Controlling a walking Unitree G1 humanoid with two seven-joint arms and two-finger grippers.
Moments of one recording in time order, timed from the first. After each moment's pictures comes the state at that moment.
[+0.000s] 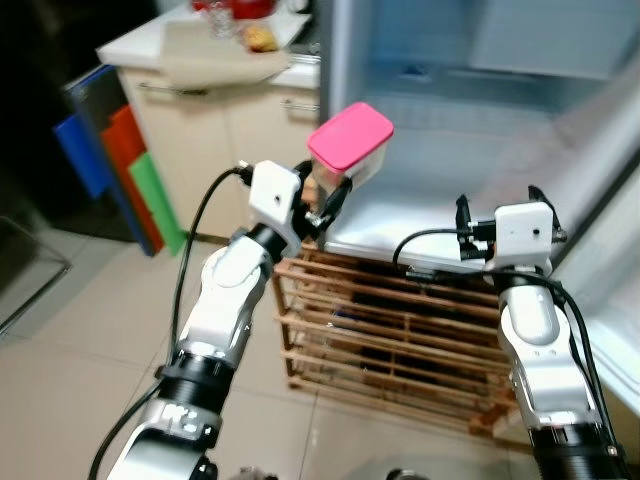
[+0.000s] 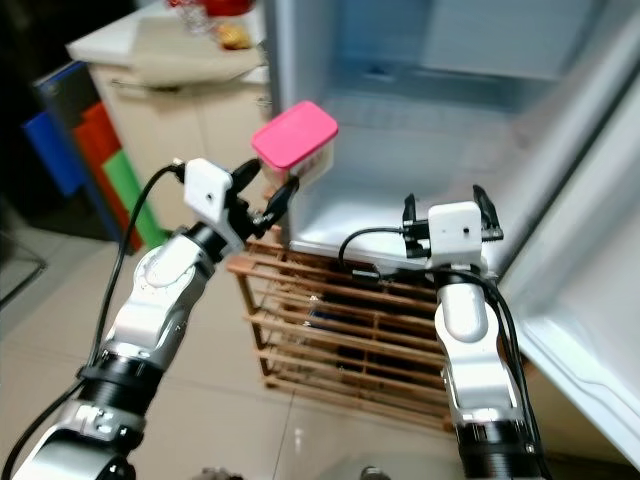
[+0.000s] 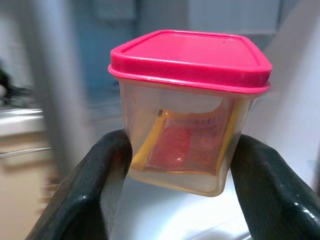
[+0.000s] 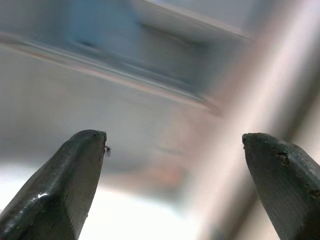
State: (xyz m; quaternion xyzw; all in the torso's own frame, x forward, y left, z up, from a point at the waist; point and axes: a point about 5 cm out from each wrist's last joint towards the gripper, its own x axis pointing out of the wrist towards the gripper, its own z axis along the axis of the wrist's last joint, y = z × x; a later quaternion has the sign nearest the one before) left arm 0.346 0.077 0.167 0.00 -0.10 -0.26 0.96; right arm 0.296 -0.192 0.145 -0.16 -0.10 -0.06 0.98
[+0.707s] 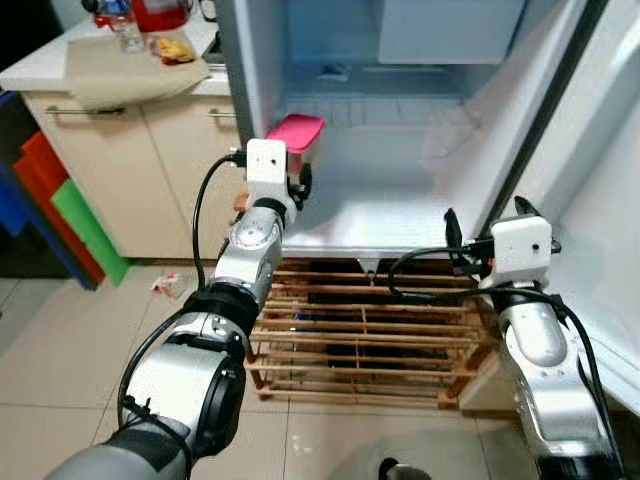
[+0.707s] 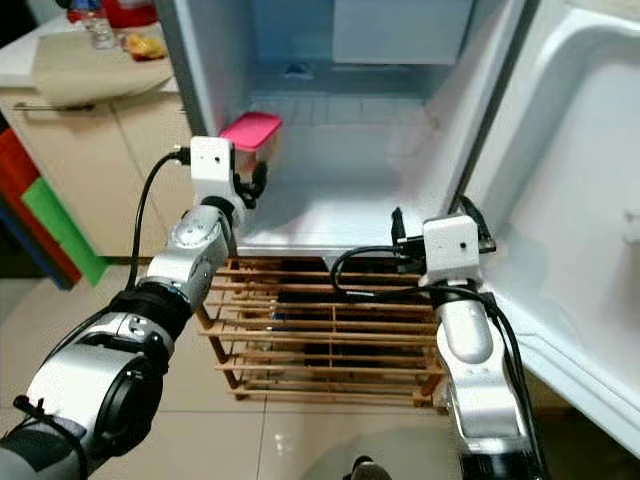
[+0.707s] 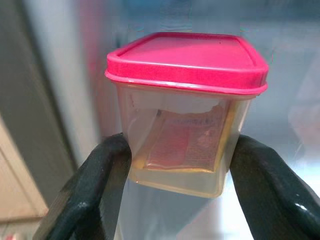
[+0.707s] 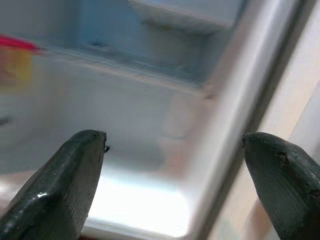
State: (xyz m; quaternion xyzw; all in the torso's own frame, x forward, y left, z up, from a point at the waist) left arm 0.390 0.093 0.140 -0.01 0.05 -0.06 1.00; right arm 0.257 -0.178 0.148 -0.11 -0.08 0.05 0.99
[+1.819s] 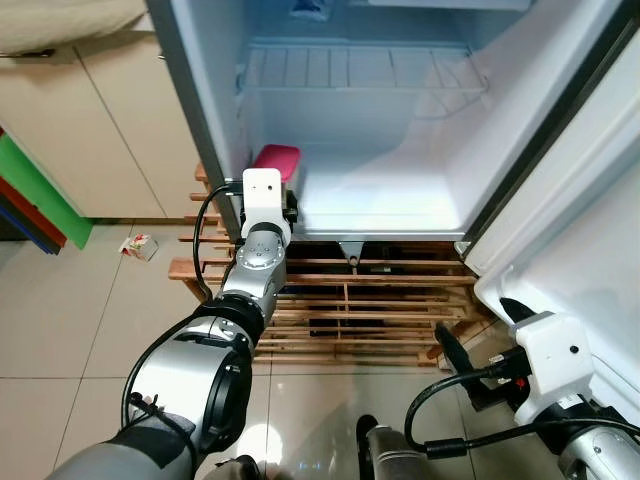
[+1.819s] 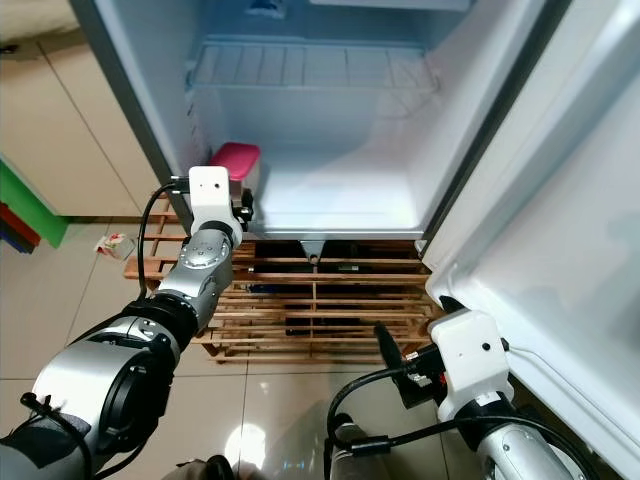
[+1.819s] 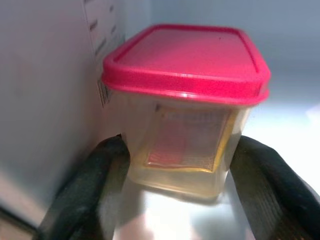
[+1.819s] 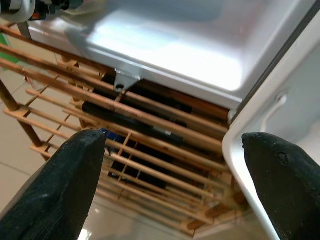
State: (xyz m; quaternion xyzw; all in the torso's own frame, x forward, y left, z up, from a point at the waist) left arm 0.382 0.092 0.122 -0.03 0.06 0.05 1.00; right arm 0.150 -0.176 0.149 -0.12 0.10 0.14 0.98
